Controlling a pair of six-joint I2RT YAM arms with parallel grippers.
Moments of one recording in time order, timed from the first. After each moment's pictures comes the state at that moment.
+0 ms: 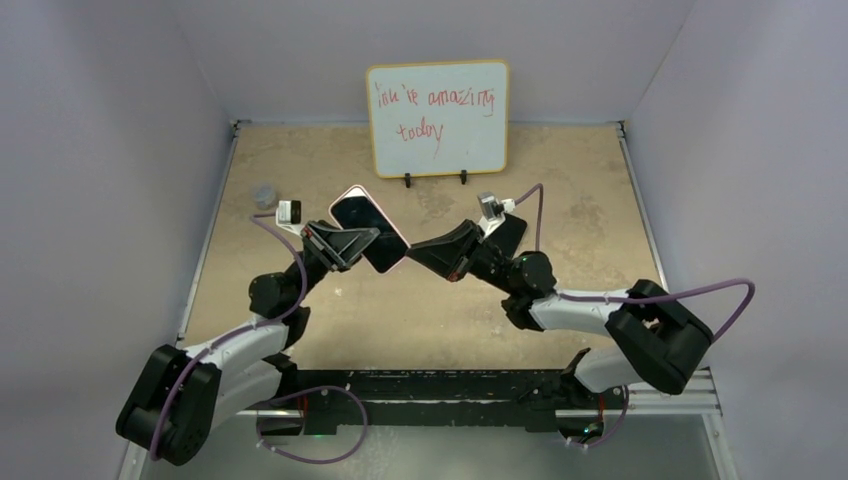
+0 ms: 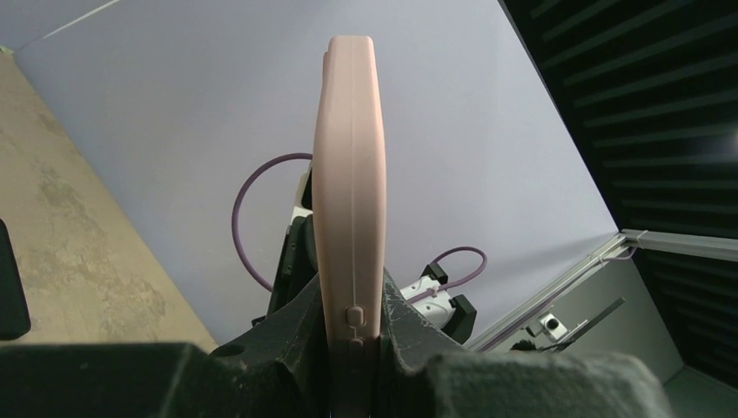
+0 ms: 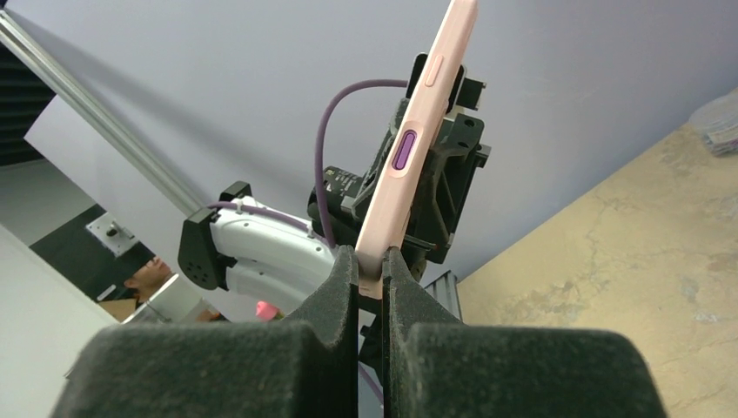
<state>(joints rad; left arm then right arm) -0.40 1.04 0.20 1.42 0.44 -1.53 0.82 1.39 0.46 1.44 -0.39 1.05</state>
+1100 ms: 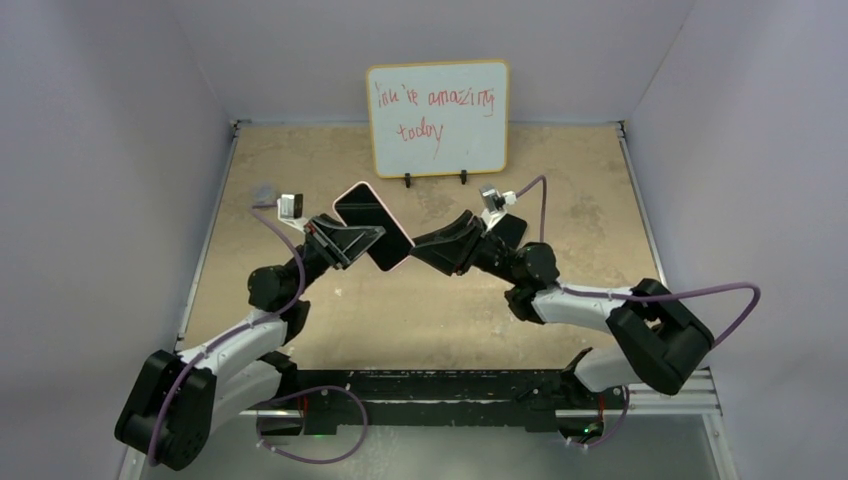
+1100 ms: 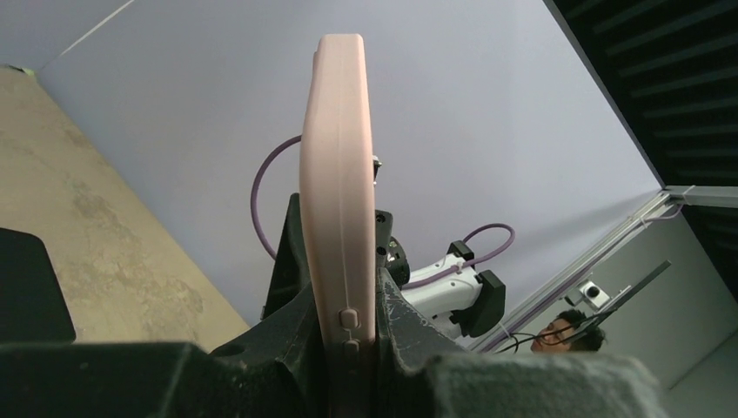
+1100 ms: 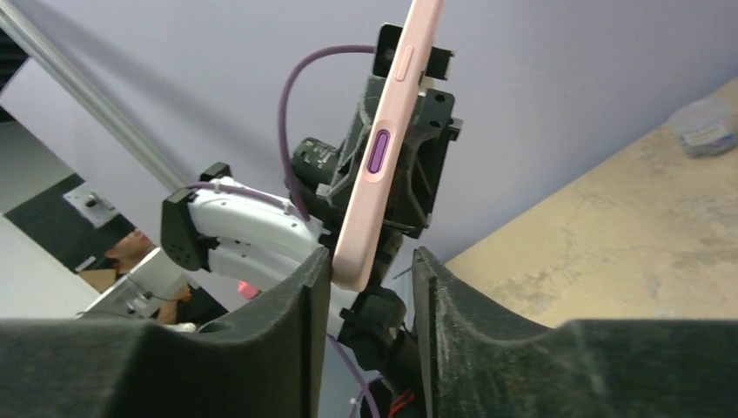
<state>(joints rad) -0.40 1.03 0.27 1.38 0.50 -1.42 0.73 1.41 0.50 1.43 -0.52 1.05</state>
